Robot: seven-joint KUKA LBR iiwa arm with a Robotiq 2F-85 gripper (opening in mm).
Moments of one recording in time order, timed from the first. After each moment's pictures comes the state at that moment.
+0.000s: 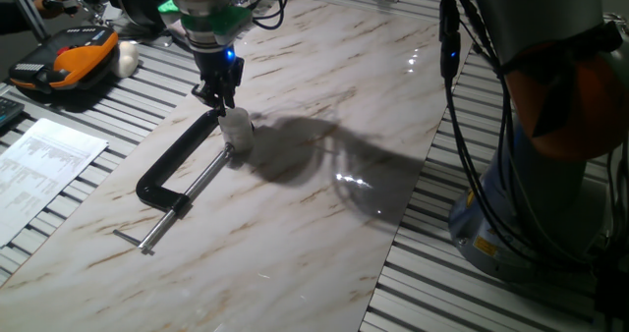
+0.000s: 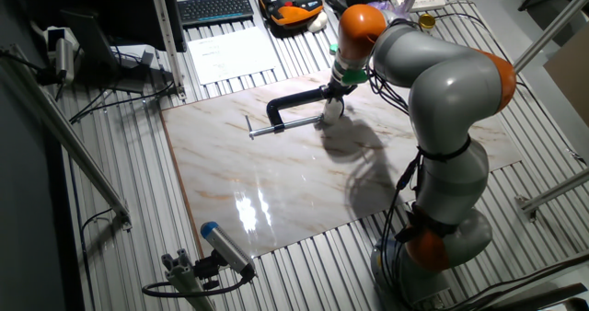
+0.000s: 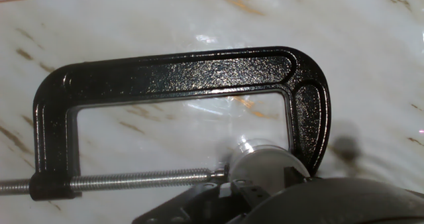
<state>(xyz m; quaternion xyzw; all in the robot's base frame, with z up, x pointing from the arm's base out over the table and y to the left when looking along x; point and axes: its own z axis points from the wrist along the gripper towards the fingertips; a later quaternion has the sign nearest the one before) 0.590 0.029 0.121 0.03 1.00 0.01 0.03</state>
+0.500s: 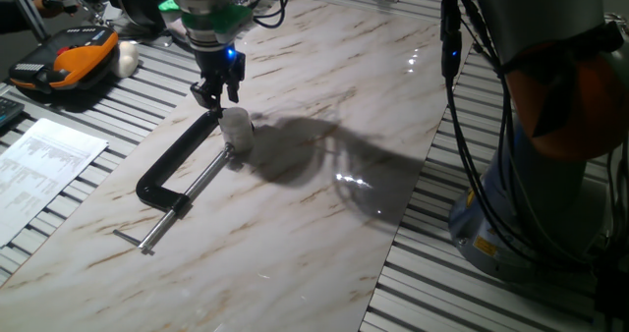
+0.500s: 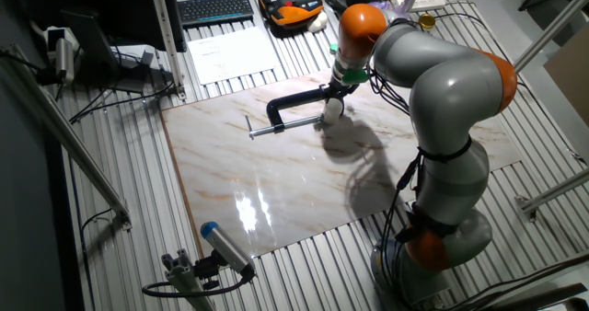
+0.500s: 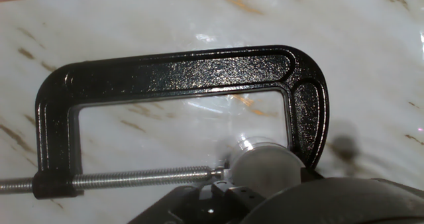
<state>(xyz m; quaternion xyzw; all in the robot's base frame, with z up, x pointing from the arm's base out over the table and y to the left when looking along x) 0.589 0.030 0.126 0.04 1.00 0.01 0.02</state>
